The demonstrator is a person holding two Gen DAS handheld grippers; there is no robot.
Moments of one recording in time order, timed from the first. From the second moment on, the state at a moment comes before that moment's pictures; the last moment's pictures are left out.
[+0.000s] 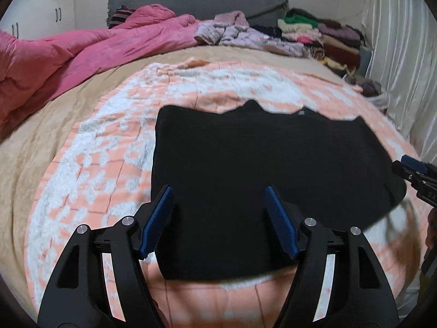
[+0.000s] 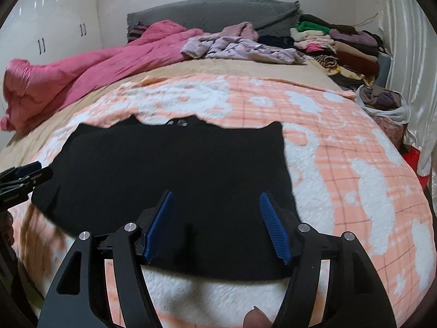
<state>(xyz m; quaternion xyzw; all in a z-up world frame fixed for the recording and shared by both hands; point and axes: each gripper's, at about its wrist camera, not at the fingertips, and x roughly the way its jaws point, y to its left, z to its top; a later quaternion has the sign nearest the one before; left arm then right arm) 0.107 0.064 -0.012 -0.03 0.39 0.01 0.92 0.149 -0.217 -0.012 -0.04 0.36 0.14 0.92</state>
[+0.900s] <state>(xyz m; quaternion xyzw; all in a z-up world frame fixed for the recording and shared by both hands) 0.086 0.066 -0.034 -0.05 0.42 0.01 0.90 0.137 -0.239 -0.040 0.01 0.41 0.14 0.90</state>
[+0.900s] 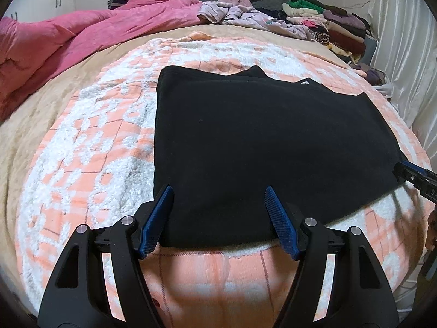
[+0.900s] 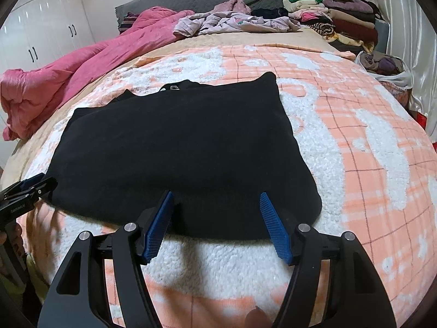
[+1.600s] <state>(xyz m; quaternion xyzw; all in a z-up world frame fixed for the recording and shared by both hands) 0.073 0.059 -0.015 -0.05 0.42 0.00 0.91 0.119 -0.241 -0.016 0.02 0.40 0.14 0.91</state>
